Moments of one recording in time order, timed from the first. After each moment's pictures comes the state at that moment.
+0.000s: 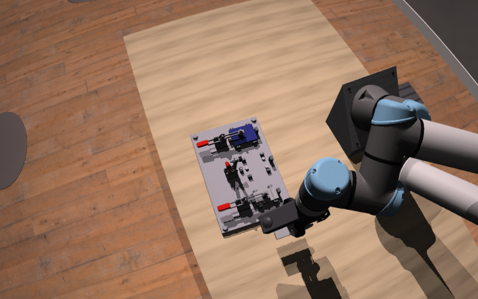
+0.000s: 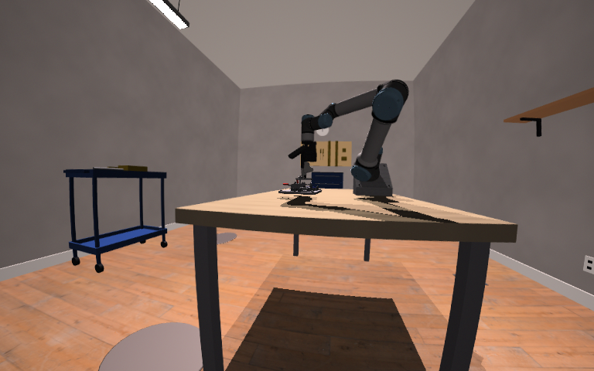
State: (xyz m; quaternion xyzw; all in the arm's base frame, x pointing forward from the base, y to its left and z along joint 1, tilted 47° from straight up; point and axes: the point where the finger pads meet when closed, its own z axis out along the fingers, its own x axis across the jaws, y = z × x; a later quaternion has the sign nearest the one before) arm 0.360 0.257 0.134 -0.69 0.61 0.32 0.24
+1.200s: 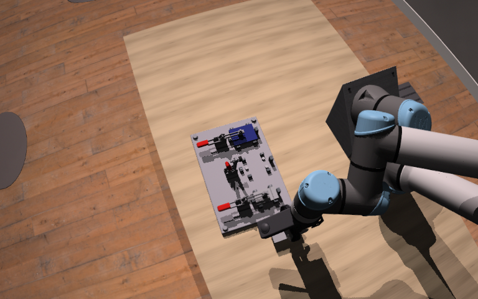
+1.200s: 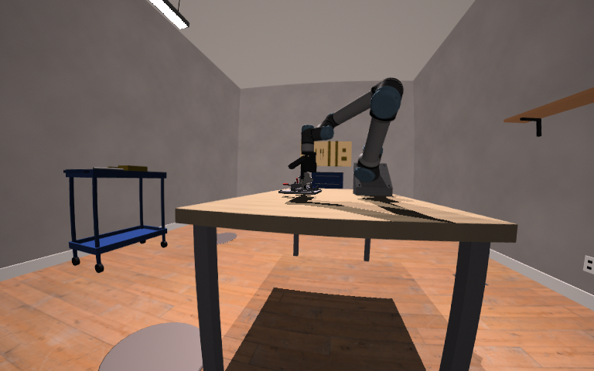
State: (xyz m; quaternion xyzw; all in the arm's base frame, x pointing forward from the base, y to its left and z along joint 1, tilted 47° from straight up) arm 0.349 0.301 0.092 -0.69 0.61 0.32 0.24
